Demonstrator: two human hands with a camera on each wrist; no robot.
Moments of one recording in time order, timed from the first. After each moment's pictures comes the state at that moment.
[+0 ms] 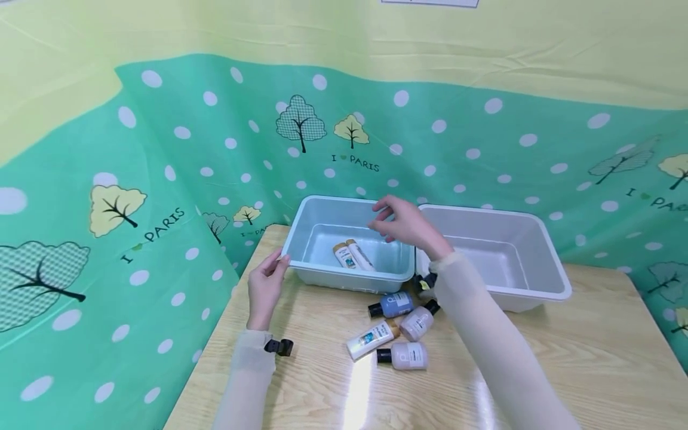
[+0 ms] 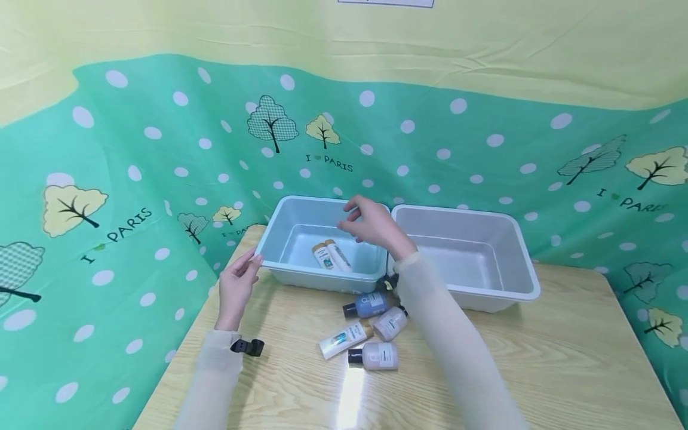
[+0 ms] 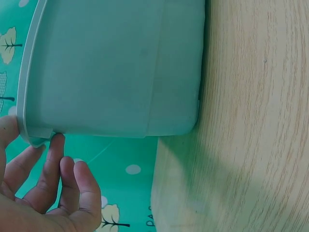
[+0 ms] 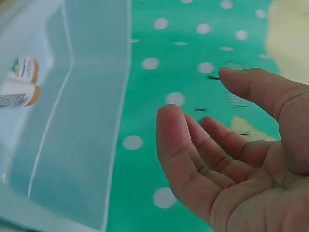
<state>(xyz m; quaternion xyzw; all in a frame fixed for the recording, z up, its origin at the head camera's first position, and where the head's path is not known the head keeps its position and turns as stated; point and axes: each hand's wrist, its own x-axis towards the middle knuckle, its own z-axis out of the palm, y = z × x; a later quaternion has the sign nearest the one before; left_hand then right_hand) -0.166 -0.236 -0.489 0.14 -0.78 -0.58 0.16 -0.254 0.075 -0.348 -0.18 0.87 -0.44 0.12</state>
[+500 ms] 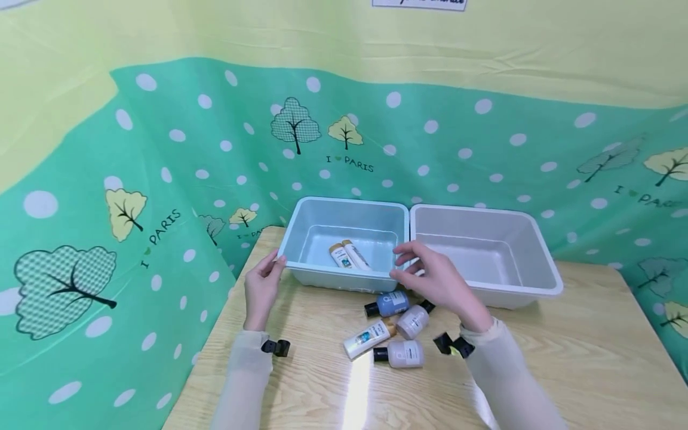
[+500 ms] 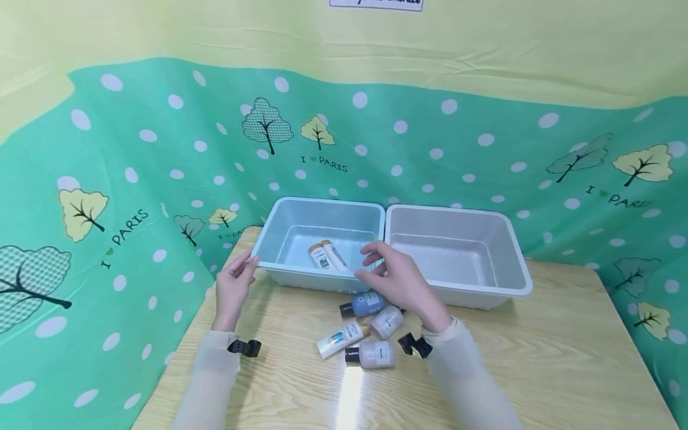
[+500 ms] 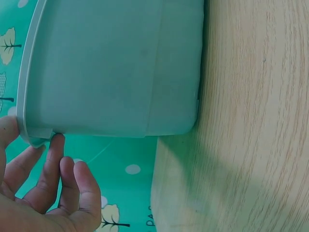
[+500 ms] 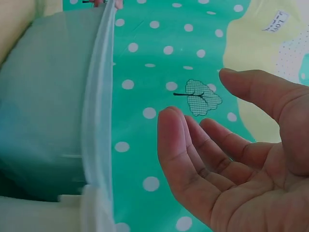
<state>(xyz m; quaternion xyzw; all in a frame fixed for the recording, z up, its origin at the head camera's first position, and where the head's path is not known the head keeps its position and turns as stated) -0.166 -0.237 -0.490 0.13 -0.79 -0.58 0.17 -0.152 0.125 -0.376 -0.22 0.86 -0.46 0.04</state>
